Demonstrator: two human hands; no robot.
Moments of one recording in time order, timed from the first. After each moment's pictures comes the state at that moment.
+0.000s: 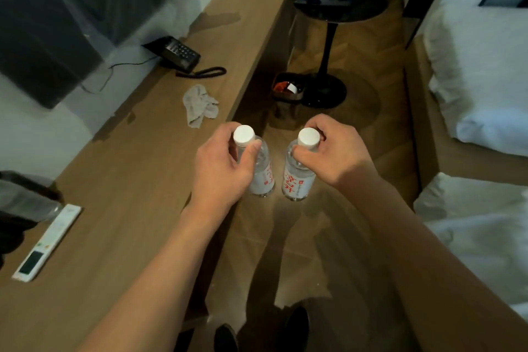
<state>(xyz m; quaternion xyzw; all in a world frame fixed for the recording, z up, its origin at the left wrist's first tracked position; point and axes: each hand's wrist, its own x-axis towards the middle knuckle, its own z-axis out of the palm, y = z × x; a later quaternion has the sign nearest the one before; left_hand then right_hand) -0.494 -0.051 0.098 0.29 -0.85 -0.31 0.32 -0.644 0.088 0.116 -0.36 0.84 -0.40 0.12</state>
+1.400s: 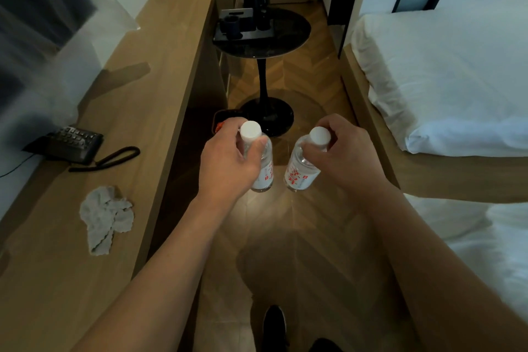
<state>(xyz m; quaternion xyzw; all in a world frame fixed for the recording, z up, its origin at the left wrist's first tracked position) -0.856 -0.125 0.104 0.18 -0.88 -0.37 0.24 -0.953 0.057 0.111 -0.26 0.87 -0.42 -0.01</state>
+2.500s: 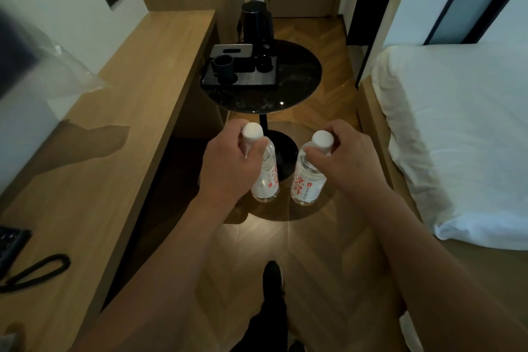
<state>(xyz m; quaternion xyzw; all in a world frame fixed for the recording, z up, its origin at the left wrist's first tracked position) -1.244 -0.230 0.099 0.18 -0.88 -0.34 0.27 -1.350 -0.052 0.102 -0.27 0.87 -0.42 0.01</state>
